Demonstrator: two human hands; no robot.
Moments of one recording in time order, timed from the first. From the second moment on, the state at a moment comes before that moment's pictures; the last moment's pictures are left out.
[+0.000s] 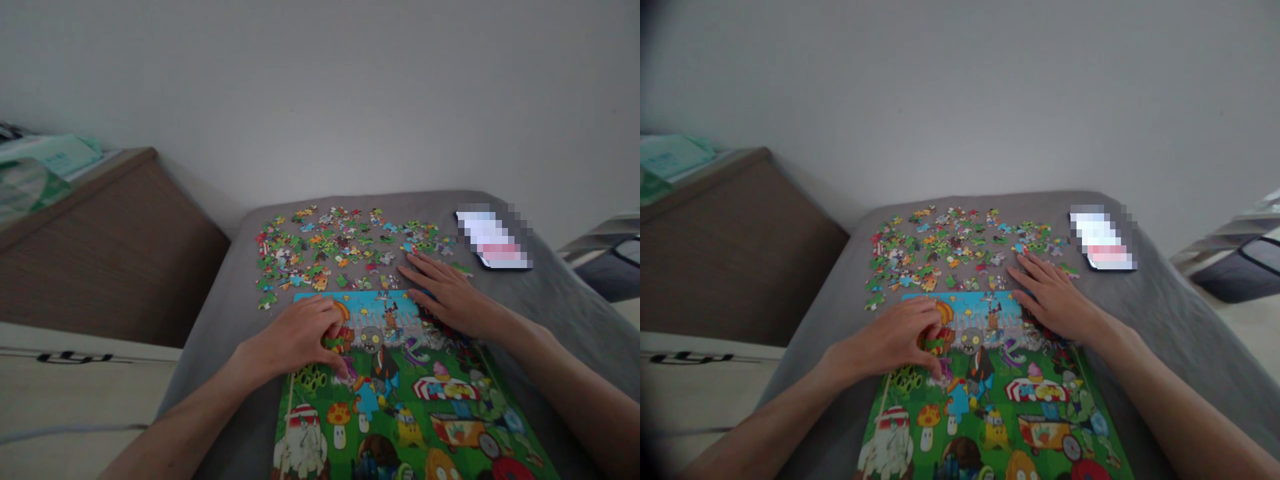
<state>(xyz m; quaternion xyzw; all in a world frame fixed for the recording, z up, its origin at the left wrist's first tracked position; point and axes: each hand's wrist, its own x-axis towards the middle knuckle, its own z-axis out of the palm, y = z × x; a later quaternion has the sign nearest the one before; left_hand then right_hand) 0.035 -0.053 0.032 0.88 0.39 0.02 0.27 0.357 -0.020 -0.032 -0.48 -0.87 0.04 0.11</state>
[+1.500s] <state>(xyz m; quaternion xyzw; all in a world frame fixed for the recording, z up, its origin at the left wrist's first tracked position) 0.014 -0.034 0.030 0.84 0.51 0.04 0.20 0.355 -0.020 -0.033 -0.49 -0.87 0.05 0.11</state>
